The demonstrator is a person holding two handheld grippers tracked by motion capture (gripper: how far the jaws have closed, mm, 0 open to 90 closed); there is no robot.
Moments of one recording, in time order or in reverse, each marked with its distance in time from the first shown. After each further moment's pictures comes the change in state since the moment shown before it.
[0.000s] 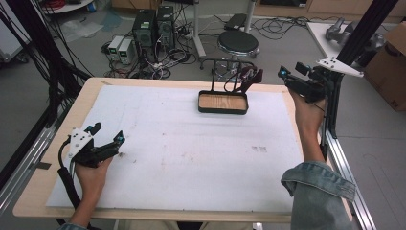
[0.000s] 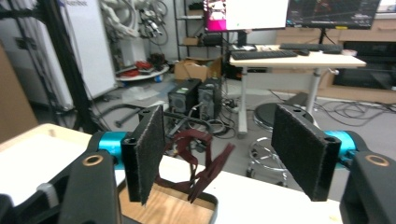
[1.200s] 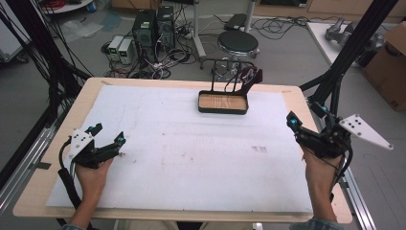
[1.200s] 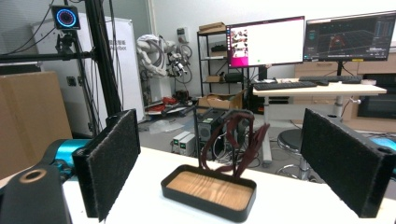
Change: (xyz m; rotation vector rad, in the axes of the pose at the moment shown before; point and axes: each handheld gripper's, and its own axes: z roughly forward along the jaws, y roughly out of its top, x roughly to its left) left arm -0.003 0.000 -0.001 0.005 -0.010 0.002; right arm 0.041 -0.069 -0.116 -0.186 0.082 0.027
